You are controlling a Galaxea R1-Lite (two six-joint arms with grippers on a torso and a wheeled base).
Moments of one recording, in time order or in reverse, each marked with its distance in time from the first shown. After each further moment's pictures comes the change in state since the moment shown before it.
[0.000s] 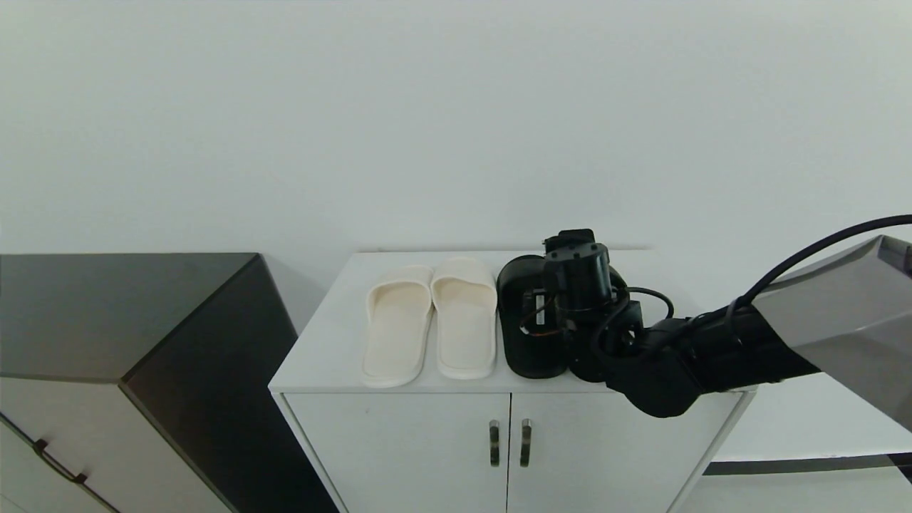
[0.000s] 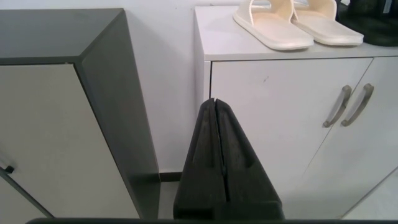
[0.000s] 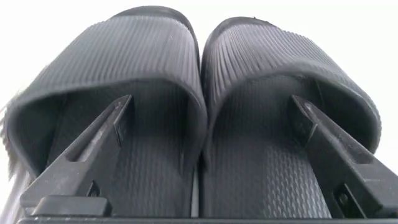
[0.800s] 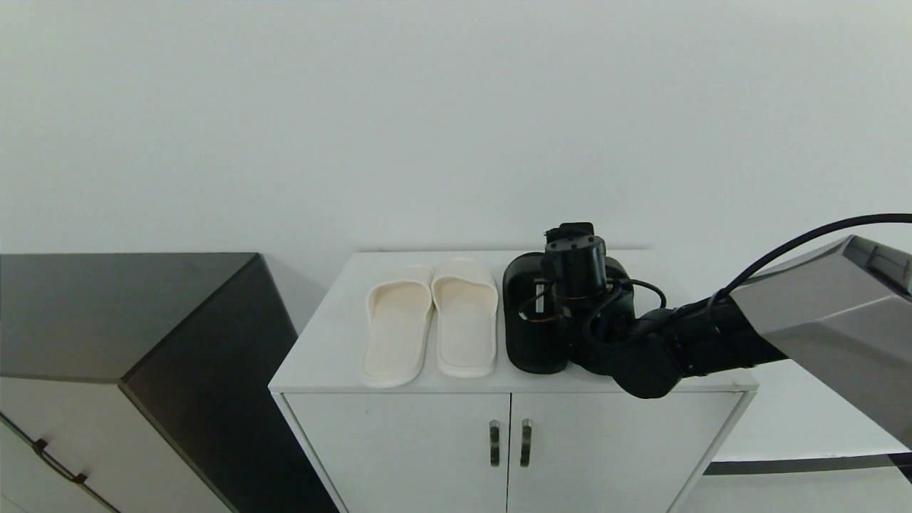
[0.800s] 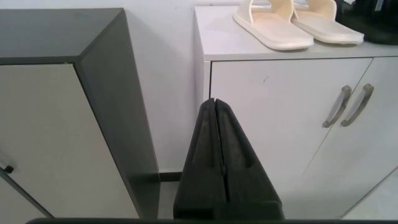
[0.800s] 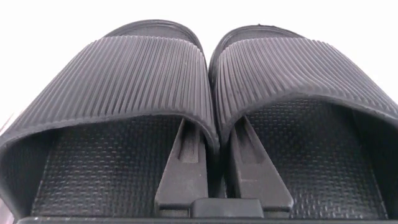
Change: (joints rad) left arm 0.000 0.000 0.000 0.000 0.000 -0.002; right arm -0.031 0.046 -0.081 0.002 -0.001 -0.002
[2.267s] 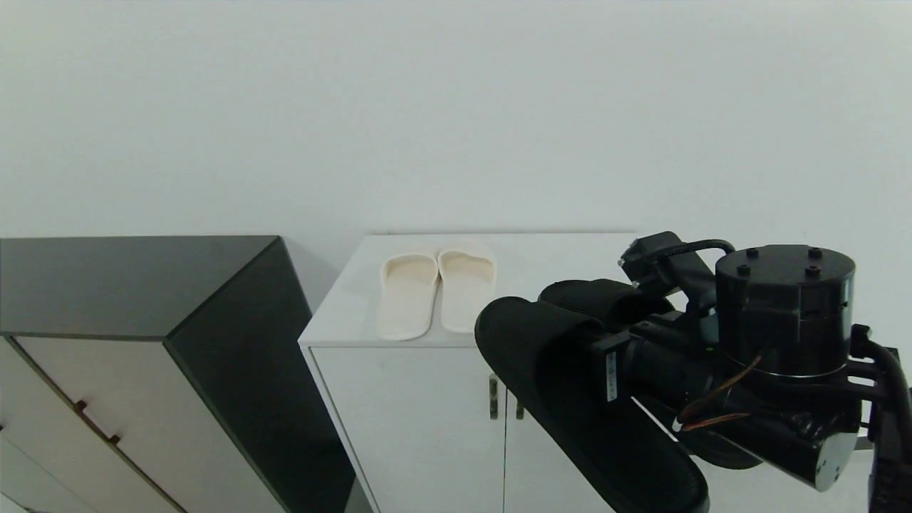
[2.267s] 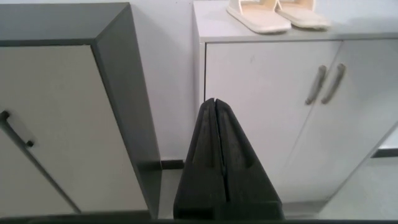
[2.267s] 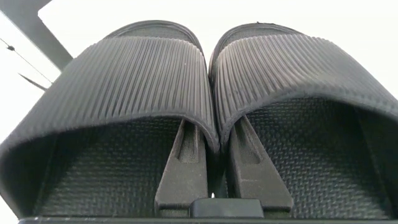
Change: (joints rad) left arm 0.000 0.000 0.000 0.000 0.000 0.003; right arm 0.167 -0.586 0.572 0.028 0.423 -0.031
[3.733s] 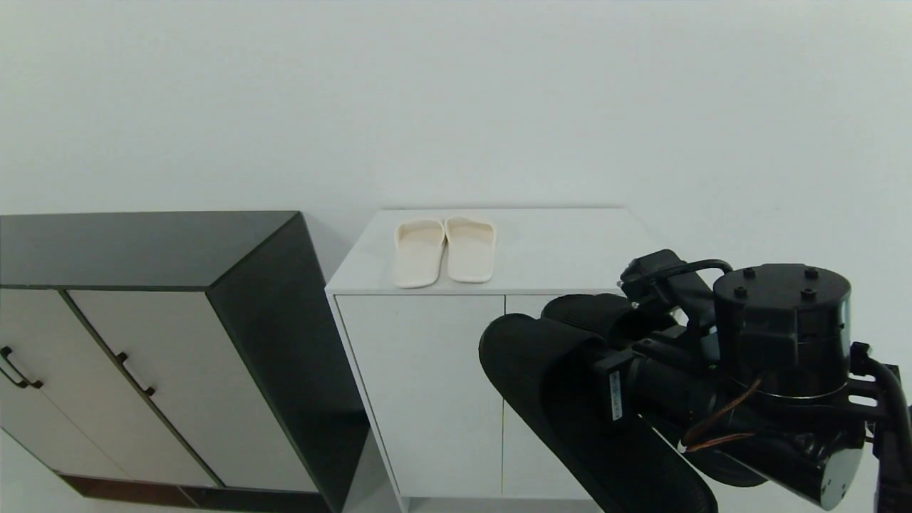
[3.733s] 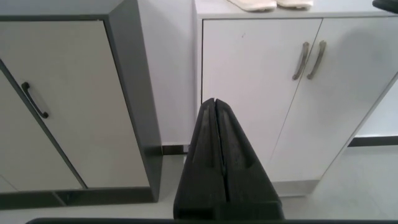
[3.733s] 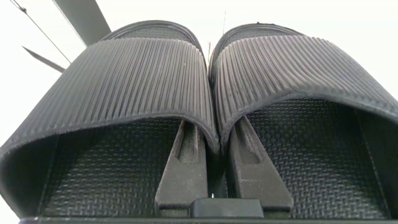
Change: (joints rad) left arm 0.000 0.000 0.000 0.001 0.000 -0.001; right arm 0.001 -0.004 0.044 -0.001 0.003 -0.004
